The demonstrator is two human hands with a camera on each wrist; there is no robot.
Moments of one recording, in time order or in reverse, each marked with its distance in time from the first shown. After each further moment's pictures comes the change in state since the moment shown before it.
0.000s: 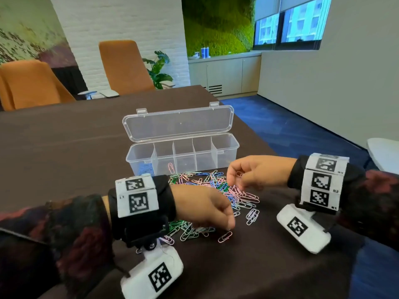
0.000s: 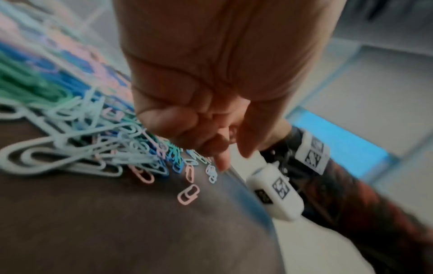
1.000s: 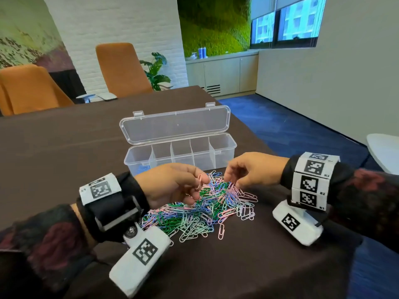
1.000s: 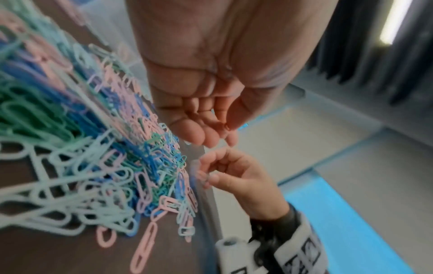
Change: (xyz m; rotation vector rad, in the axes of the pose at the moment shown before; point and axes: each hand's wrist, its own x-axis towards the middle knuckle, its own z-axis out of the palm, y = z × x) left_hand -0.016 -0.029 -0.023 -0.766 0.350 0.089; right_hand 0.011 0.010 -0.006 -0.346 0.134 -0.036
